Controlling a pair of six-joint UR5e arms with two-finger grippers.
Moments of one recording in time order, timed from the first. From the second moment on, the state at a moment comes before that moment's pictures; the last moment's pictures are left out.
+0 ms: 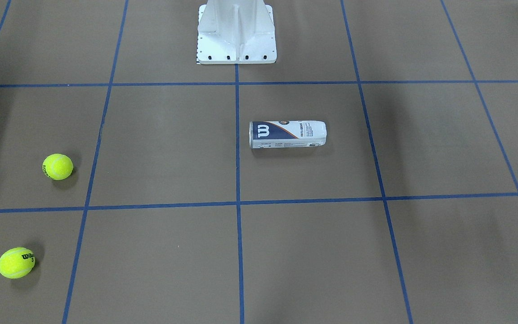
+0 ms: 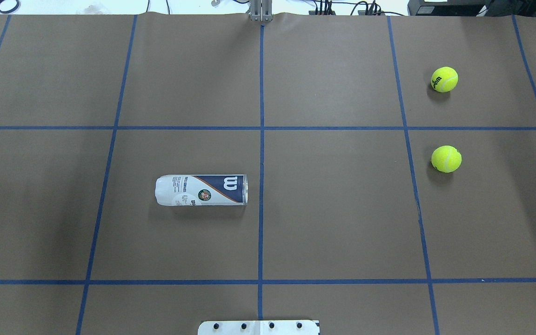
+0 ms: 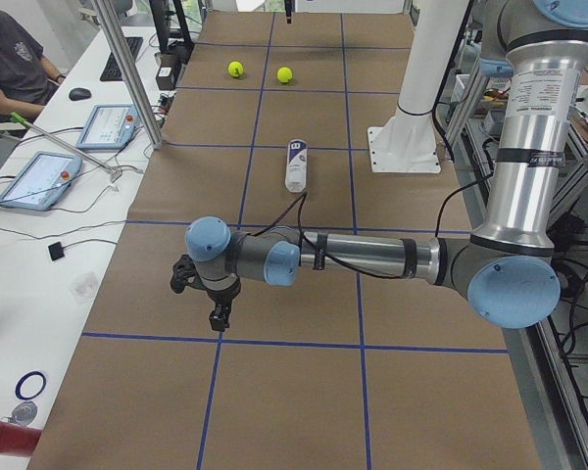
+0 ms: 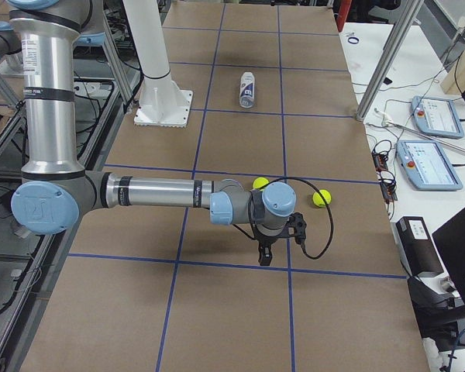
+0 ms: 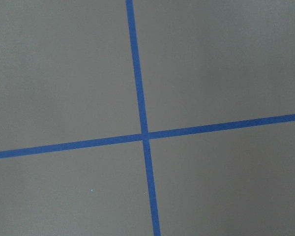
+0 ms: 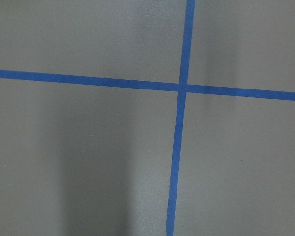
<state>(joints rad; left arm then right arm) -1.47 -1.67 -1.53 -1.67 -2.37 -0.01 1.45 -1.59 1.57 -1.49 2.36 0.06</state>
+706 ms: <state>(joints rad) -1.33 -1.71 -1.58 -1.94 -2.36 -0.01 1.45 -1.59 1.57 -1.49 2.36 0.06</state>
